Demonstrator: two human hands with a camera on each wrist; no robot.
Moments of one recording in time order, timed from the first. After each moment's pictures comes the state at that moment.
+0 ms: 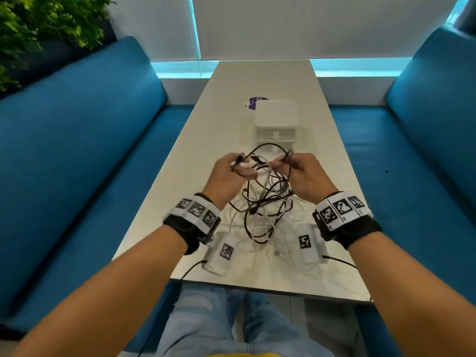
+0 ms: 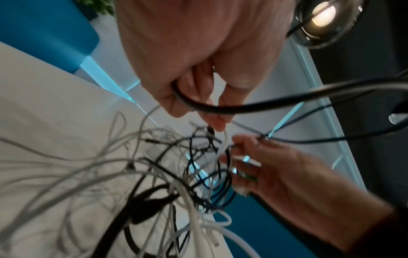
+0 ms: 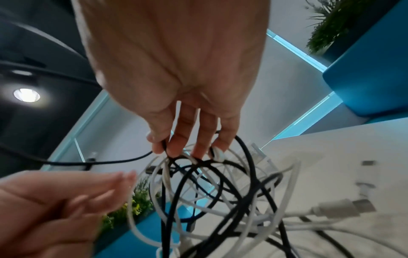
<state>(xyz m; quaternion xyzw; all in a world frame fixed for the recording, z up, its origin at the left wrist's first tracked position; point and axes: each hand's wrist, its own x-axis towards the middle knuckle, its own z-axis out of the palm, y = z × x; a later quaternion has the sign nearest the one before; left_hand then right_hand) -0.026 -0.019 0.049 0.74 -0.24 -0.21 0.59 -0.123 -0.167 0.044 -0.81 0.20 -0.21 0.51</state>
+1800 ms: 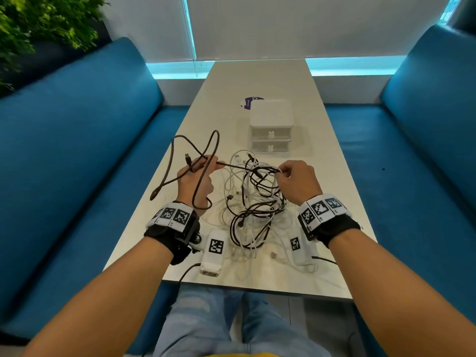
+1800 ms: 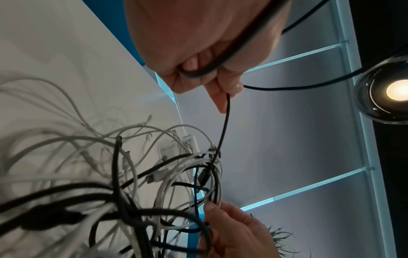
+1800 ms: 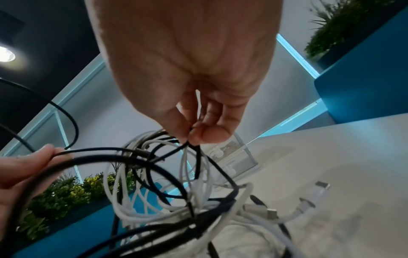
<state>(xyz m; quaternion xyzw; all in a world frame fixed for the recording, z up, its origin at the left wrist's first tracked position) -0.005 0.002 0.035 0.63 -0.07 -0.16 0.76 -0.119 -0.172 0.018 -0.86 0.33 -0.19 0.34</state>
